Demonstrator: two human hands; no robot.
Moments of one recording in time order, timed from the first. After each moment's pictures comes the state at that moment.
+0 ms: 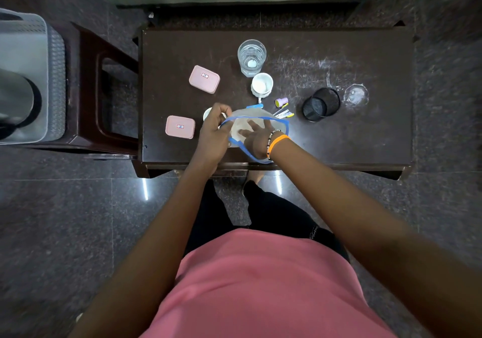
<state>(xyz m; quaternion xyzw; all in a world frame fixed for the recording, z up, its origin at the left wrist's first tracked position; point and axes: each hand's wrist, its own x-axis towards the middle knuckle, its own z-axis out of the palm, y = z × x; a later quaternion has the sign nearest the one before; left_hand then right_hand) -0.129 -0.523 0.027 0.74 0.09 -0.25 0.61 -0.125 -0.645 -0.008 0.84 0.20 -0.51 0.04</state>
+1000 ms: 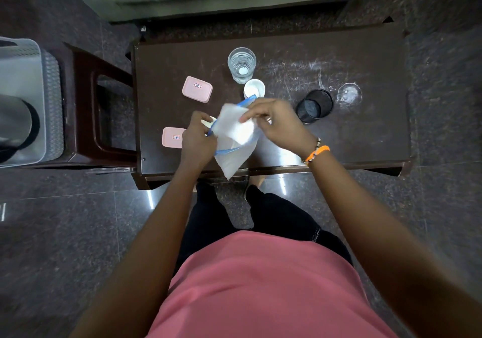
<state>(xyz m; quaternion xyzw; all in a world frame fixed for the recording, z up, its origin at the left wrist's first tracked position) -0.110 -0.509 0.013 0.89 0.09 -0.22 0.39 -0.128 -0.691 0.039 0.86 0.02 -0.13 -0.49</state>
